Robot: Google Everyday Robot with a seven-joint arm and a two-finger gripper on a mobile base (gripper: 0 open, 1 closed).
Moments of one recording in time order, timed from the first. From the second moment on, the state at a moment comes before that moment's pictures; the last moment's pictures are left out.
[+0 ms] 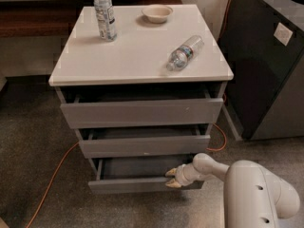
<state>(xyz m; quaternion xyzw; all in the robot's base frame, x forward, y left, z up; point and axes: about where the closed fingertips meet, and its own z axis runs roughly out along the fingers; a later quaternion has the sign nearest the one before) 0.606 -0.113 0.189 -0.63 0.71 0.20 0.26</state>
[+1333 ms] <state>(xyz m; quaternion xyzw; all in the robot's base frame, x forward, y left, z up) 0.570 -0.102 0.196 -0.64 0.70 0.22 0.25</state>
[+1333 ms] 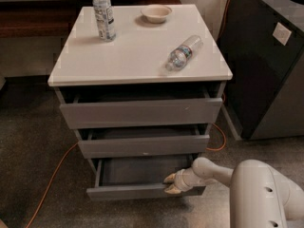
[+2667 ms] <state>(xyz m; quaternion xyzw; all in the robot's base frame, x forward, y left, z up) 0.517 -0.105 0.206 -0.62 0.70 0.16 0.31</state>
